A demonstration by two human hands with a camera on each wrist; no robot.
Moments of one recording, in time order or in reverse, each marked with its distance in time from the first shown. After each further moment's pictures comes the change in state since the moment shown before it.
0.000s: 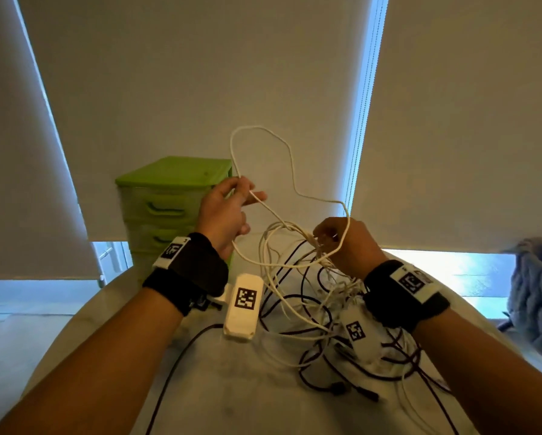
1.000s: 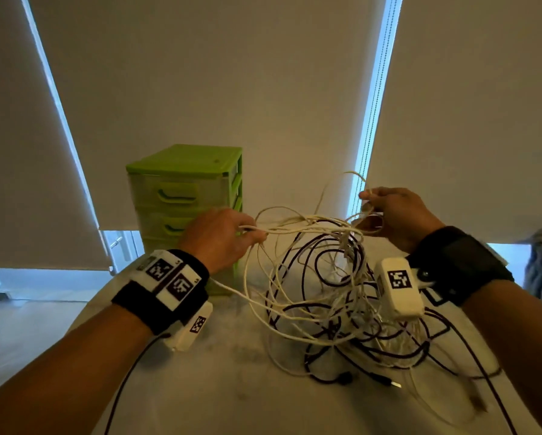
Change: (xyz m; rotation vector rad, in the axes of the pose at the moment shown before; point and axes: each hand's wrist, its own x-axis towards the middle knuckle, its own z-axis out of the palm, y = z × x) left_hand -0.023 -0.011 -0.045 1.283 -0.205 0.289; right_hand 0.010 0.003 -0.047 0.914 0.071 0.551
